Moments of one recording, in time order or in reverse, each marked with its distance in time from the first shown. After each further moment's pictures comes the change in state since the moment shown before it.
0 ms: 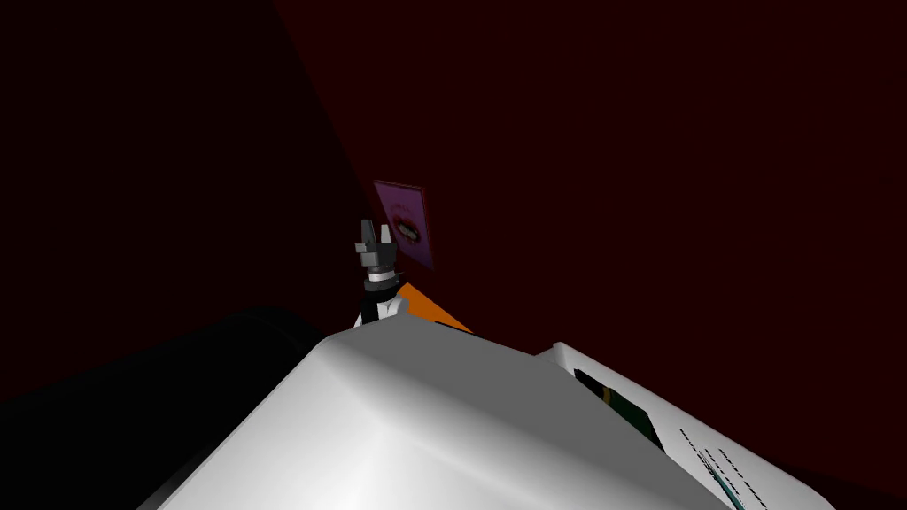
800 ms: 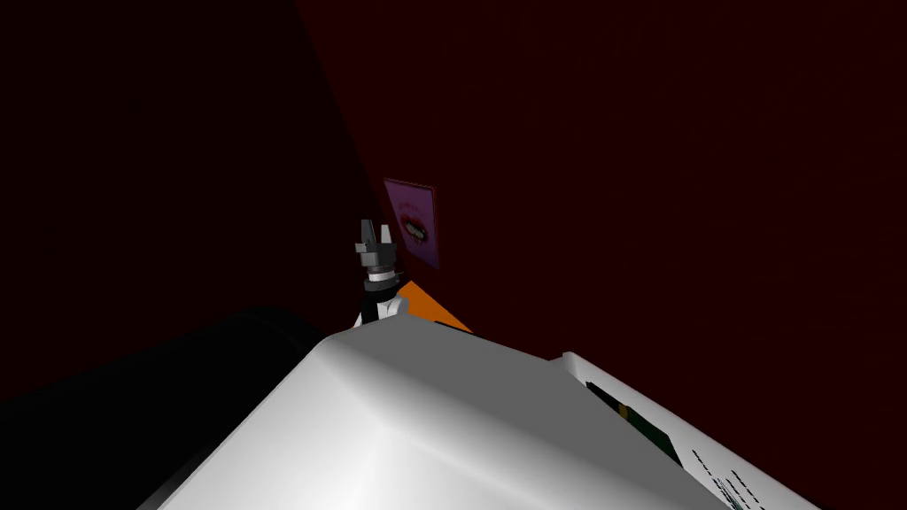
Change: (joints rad) left arm 0.000 0.000 0.000 0.000 0.000 0.000 0.000; right arm 0.046 0.101 -0.016 0.153 -0.152 -0.133 0.150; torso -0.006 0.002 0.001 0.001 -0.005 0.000
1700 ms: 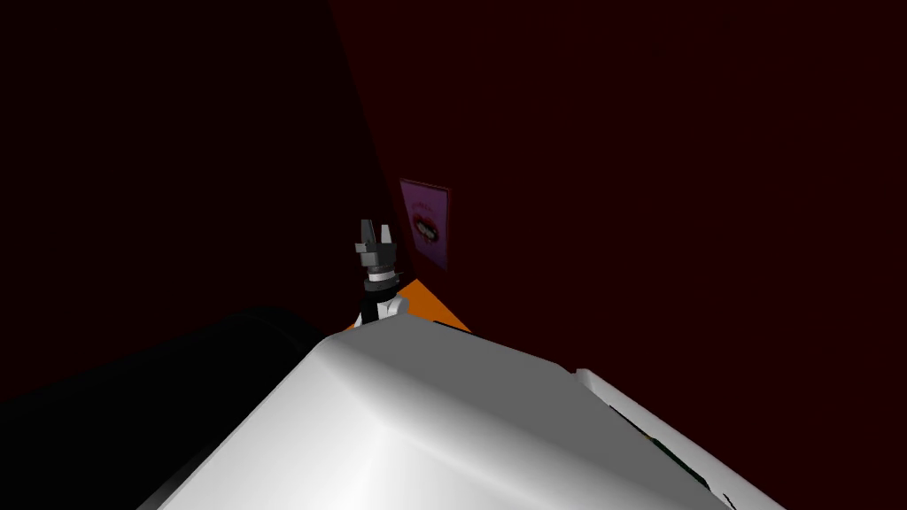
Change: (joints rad) left arm 0.000 0.000 0.000 0.000 0.000 0.000 0.000; right arm 0.048 0.113 -0.014 0.153 -0.170 -0.134 0.234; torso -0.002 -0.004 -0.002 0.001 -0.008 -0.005
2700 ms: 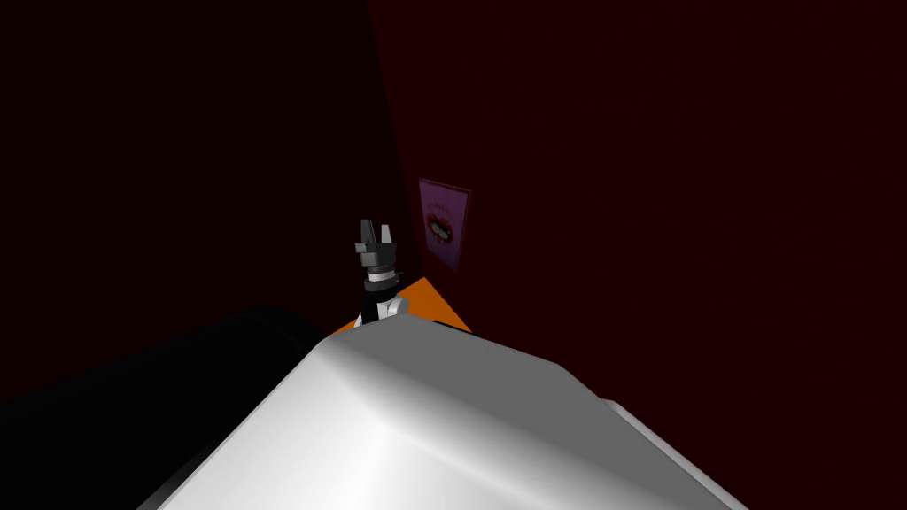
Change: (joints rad) left arm 0.000 0.000 0.000 0.000 0.000 0.000 0.000; right arm 0.048 0.187 -0.008 0.248 -0.234 -0.208 0.275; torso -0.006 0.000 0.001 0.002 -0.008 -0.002
